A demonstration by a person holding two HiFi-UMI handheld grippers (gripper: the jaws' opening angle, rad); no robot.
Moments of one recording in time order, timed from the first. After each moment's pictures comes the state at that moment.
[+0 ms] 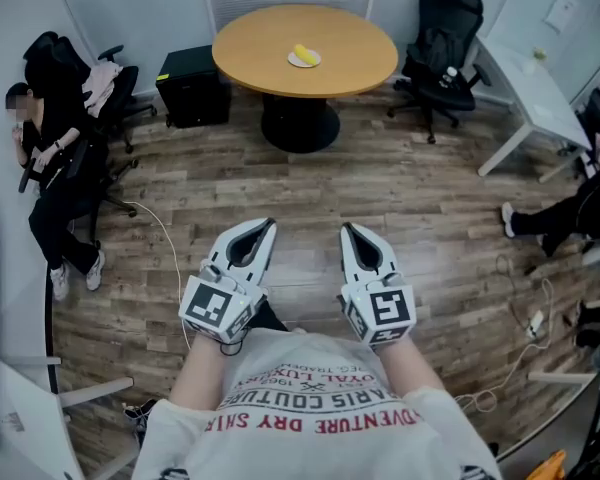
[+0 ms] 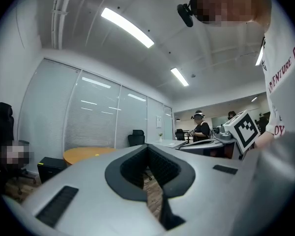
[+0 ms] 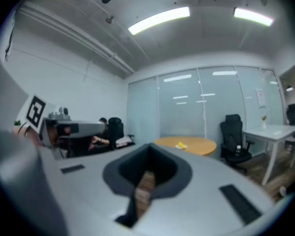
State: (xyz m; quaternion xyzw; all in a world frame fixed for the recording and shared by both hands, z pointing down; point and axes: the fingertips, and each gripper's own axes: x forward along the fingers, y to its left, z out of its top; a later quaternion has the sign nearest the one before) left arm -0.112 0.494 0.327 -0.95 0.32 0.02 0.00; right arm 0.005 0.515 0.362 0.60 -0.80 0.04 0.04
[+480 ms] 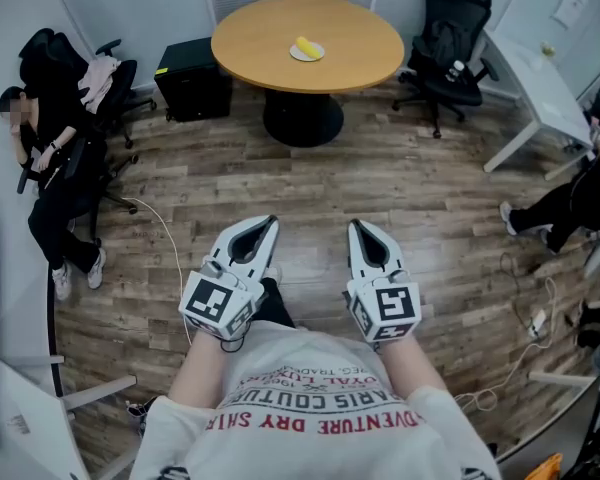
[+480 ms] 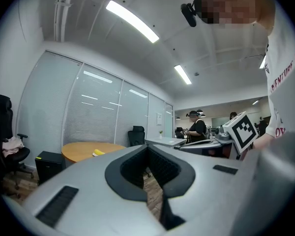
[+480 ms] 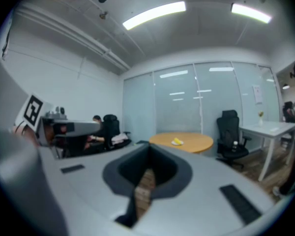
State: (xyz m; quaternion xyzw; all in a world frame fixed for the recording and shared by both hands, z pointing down) left arm -0.107 0.457 0.346 -0.95 0.32 0.01 -0.03; right arm 0.022 0.480 0.380 0.62 -0.78 0.06 0.05
